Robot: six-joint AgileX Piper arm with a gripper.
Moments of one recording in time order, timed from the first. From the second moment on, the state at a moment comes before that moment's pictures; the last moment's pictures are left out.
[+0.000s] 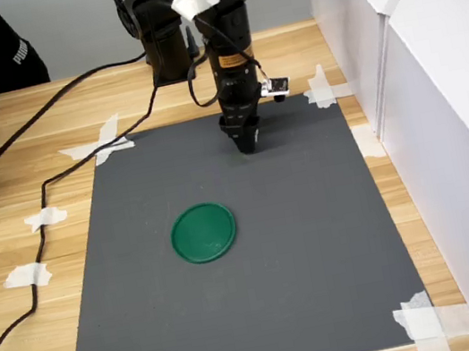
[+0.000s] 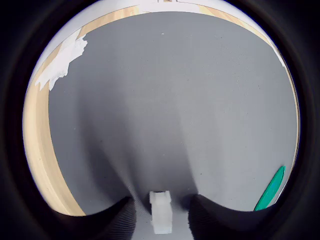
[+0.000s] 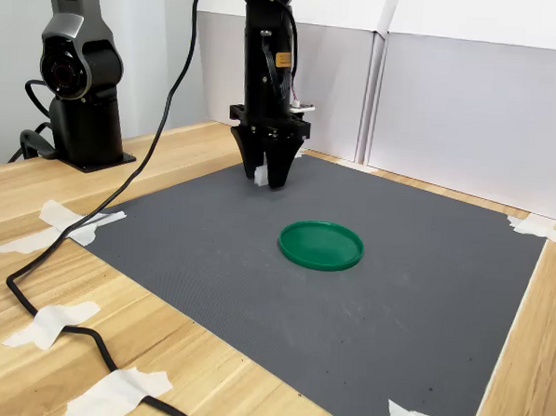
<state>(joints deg) 30.8 89.2 -42.9 -5.4 36.1 -44.3</state>
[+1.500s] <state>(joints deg) 4.4 98.8 -72.5 1.3 51.3 -52.2</state>
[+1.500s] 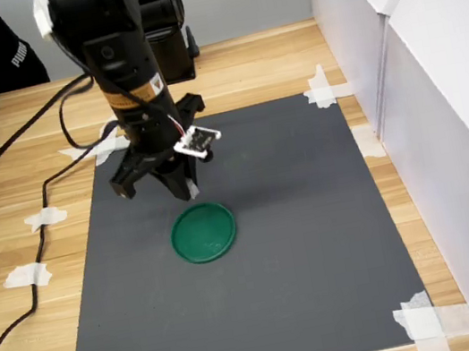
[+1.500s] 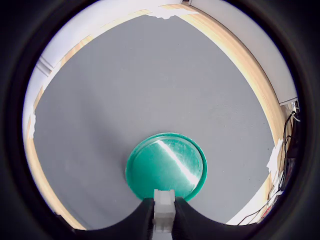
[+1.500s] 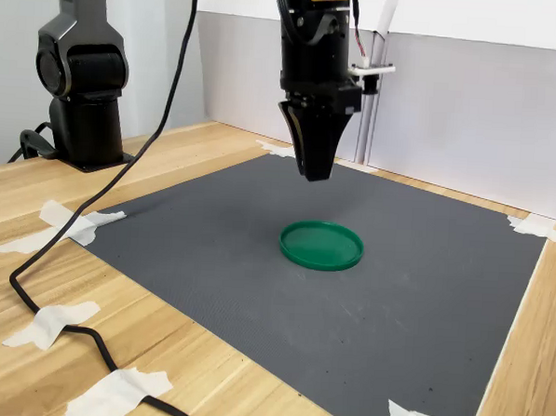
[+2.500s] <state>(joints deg) 4.4 101.8 -70.5 0.0 45.5 -51.5</state>
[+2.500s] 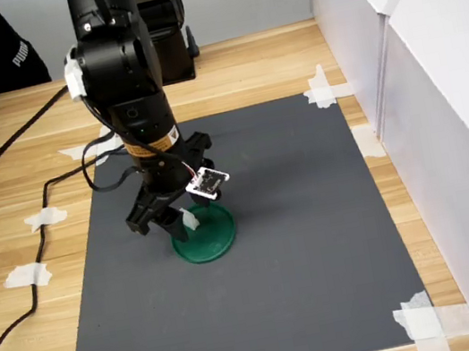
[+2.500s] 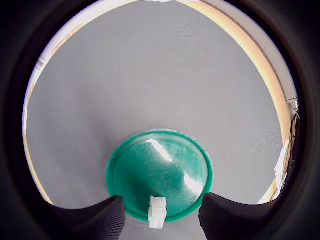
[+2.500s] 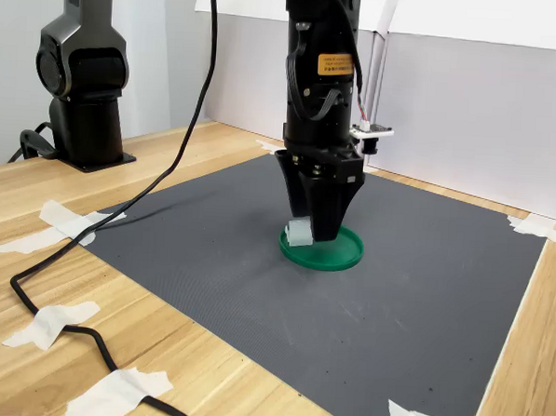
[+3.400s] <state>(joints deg) 4.4 50.5 -44.0 2.3 39.2 -26.2</state>
